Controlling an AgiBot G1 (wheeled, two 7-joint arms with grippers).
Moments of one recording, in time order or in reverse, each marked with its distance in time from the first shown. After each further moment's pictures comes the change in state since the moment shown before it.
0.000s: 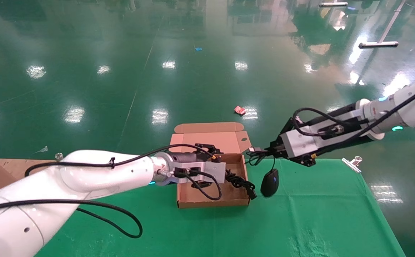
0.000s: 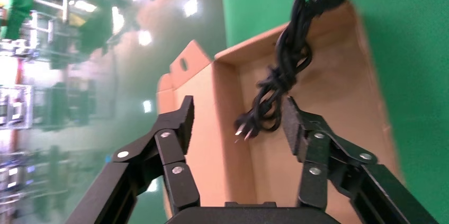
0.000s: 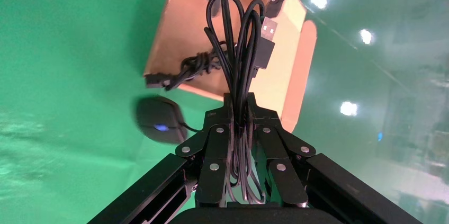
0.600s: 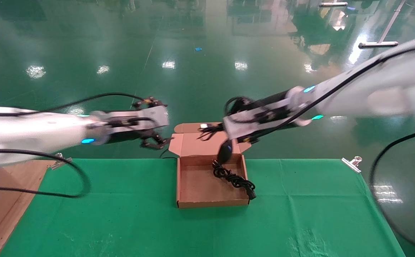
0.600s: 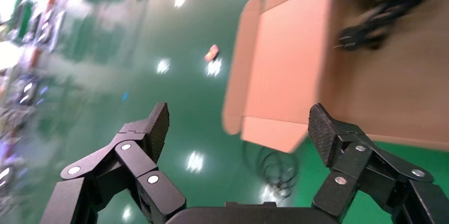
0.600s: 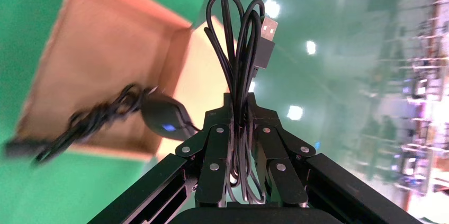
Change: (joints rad) left arm -0.128 -0.189 -0.090 0.158 -0.204 0.249 0.070; right arm -0.139 -0.136 -0.016 0.208 0.069 0.263 0.088
